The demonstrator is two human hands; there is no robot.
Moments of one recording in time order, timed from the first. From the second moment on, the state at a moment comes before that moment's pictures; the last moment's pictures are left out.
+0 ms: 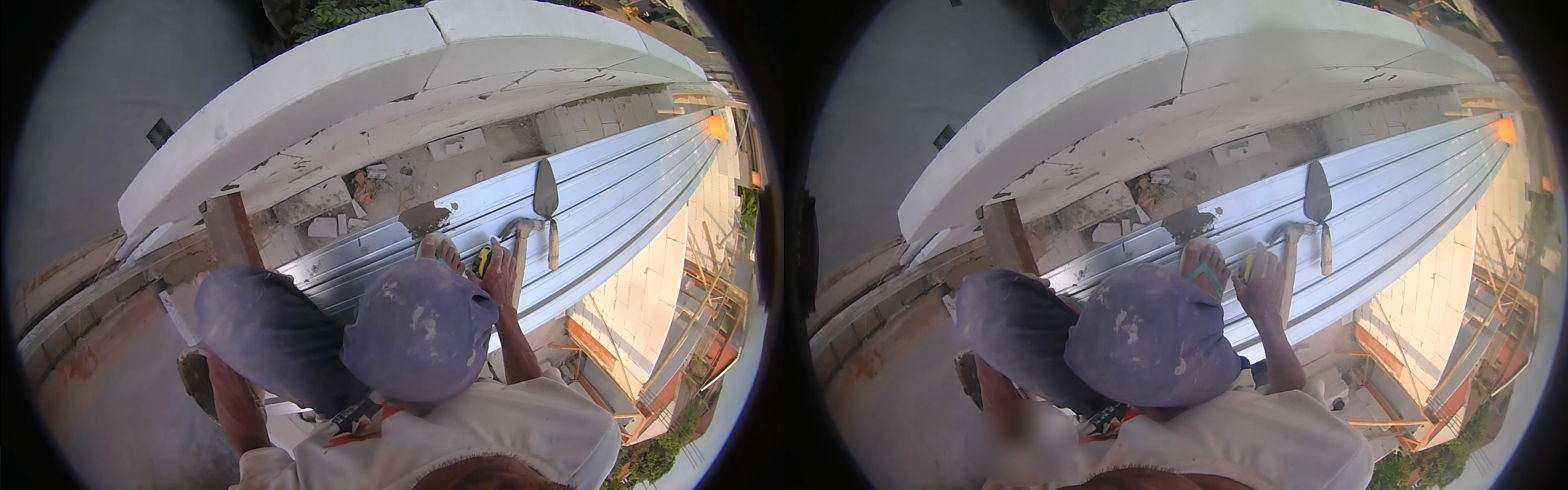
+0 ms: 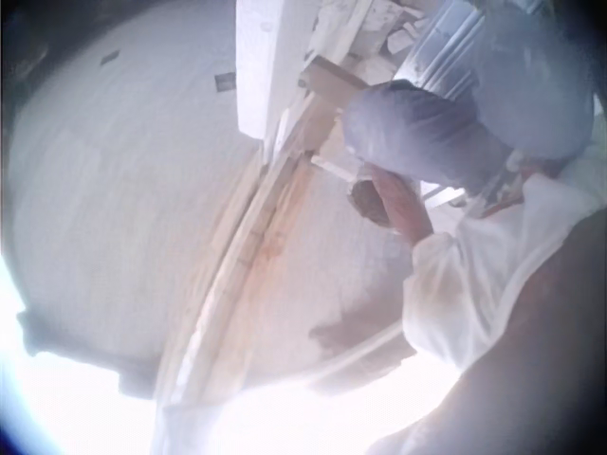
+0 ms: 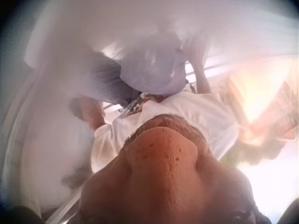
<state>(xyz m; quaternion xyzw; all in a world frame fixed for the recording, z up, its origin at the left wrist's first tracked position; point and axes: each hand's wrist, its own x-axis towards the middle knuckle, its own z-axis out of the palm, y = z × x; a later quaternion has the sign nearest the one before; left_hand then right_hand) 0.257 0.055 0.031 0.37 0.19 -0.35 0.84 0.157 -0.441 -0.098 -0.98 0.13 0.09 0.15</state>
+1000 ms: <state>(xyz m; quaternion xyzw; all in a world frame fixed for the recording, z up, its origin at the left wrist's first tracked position) 0.442 0.020 0.050 0.97 -0.16 0.16 0.02 0.158 -0.487 -0.073 -0.73 0.40 0.07 0.55</state>
